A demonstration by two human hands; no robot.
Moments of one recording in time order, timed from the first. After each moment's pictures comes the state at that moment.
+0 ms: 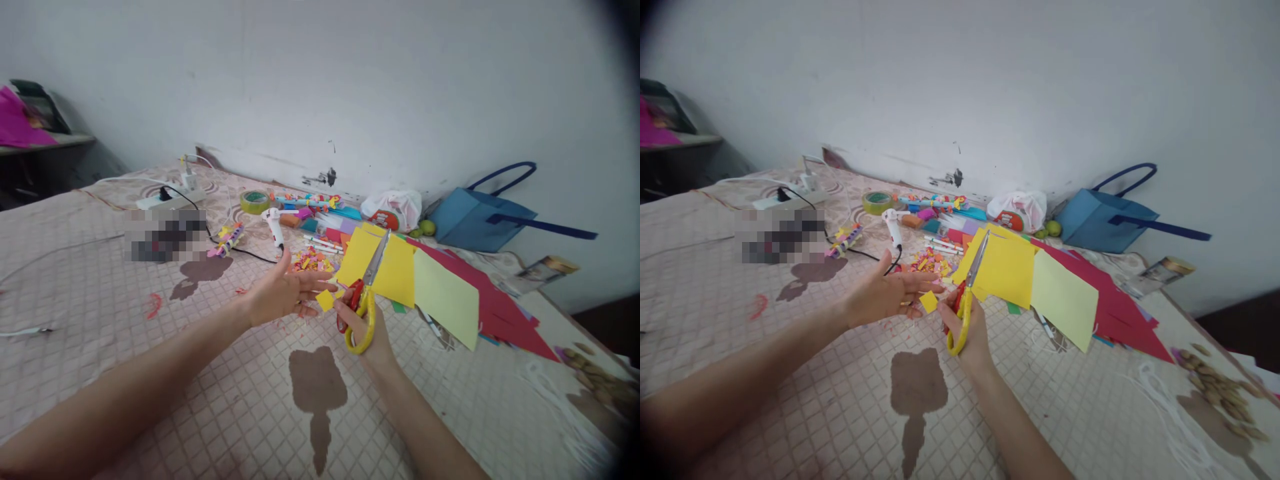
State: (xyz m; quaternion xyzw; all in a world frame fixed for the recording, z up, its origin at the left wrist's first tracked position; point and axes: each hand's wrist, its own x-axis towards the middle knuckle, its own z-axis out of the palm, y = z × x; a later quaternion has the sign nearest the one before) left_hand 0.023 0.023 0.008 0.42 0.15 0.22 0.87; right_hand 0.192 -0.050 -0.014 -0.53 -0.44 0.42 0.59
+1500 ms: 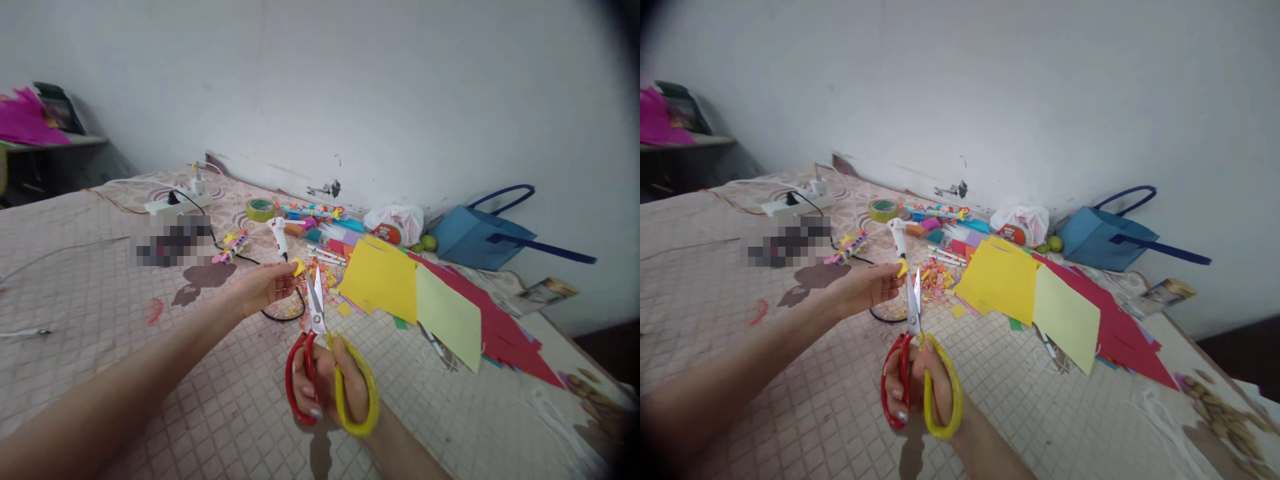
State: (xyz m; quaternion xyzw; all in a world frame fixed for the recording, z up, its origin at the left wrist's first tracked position) left_hand 0.002 0.044 0.020 0.29 0.36 0.39 0.80; right_hand 0.154 -0.086 -0.026 -0.22 -0.35 0.82 0.40
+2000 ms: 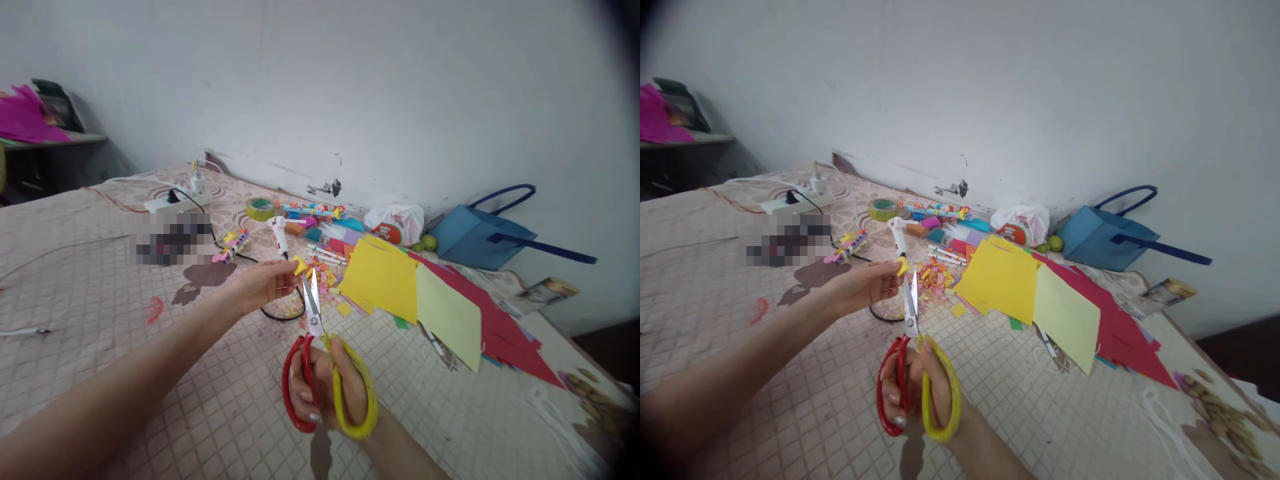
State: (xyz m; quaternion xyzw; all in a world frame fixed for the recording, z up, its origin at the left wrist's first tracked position) left_hand 0.001 0.043 0.026 0.31 0.35 0.39 0.80; right_hand 0.150 -0.089 -0.021 -0.20 -0.33 0.84 0.39
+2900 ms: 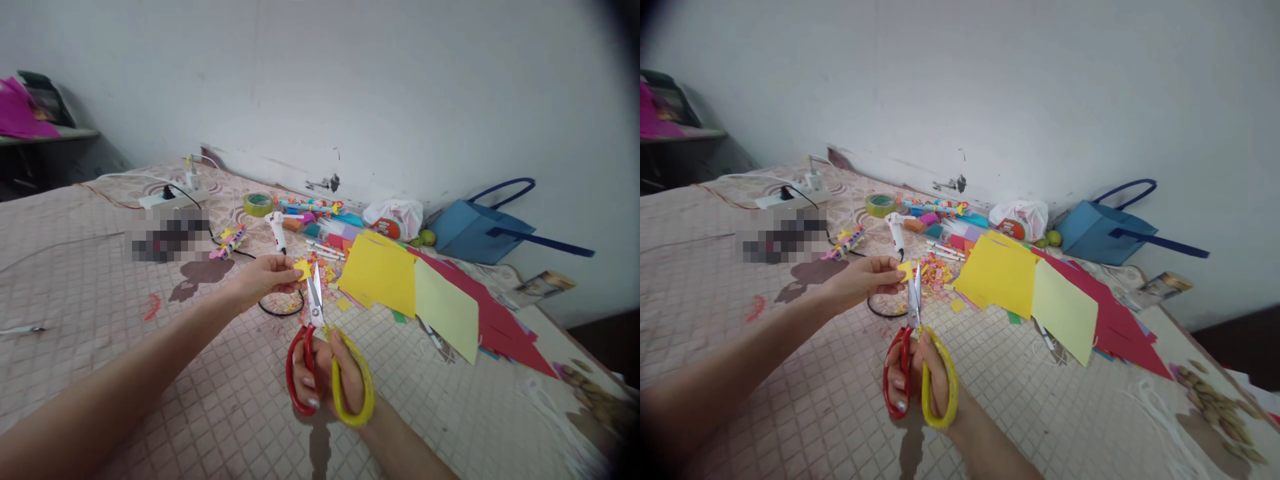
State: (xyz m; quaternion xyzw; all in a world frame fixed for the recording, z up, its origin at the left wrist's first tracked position) left_hand -0.002 0.044 0.014 0.51 0.33 0.35 0.72; right_hand 0.154 -0.085 -0.030 -0.21 -0.32 0.83 0.42
